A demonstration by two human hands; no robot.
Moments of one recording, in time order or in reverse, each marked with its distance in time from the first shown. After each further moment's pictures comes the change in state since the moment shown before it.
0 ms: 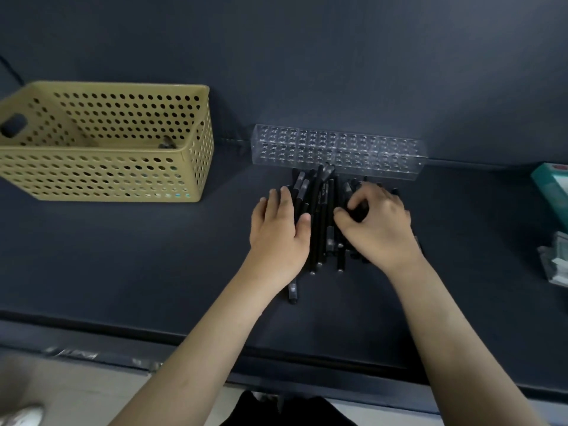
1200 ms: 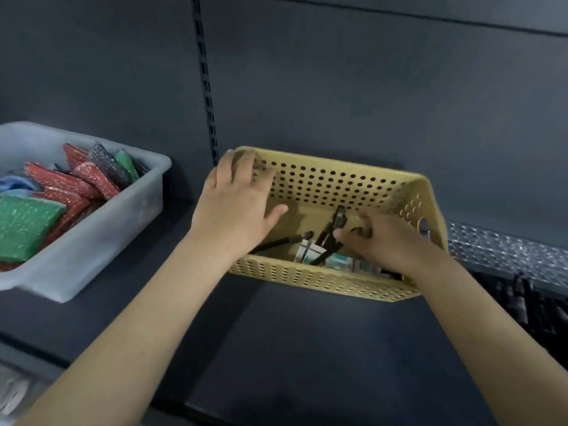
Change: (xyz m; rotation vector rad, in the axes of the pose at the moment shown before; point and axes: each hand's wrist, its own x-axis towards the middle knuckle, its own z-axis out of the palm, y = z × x) left_hand 0.085 -0.221 -0.302 0.687 0.341 0.155; right_hand 0.079 -0.268 0.139 -0.201 -0.420 -0.165
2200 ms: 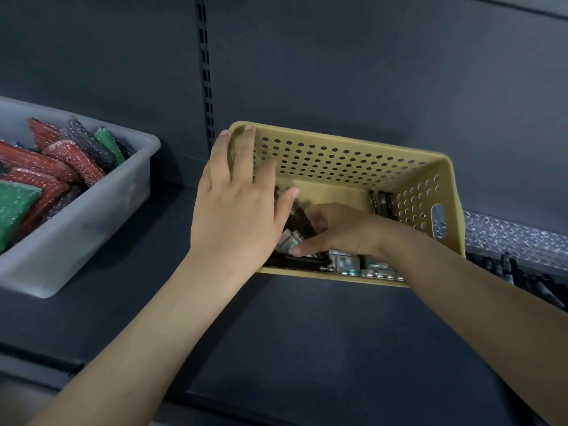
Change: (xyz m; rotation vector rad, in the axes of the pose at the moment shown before) left_hand -0.034 0.000 0.012 -0.048 0.311 -0.033; right_hand 0.022 -0.046 0.034 0.281 -0.404 0.009
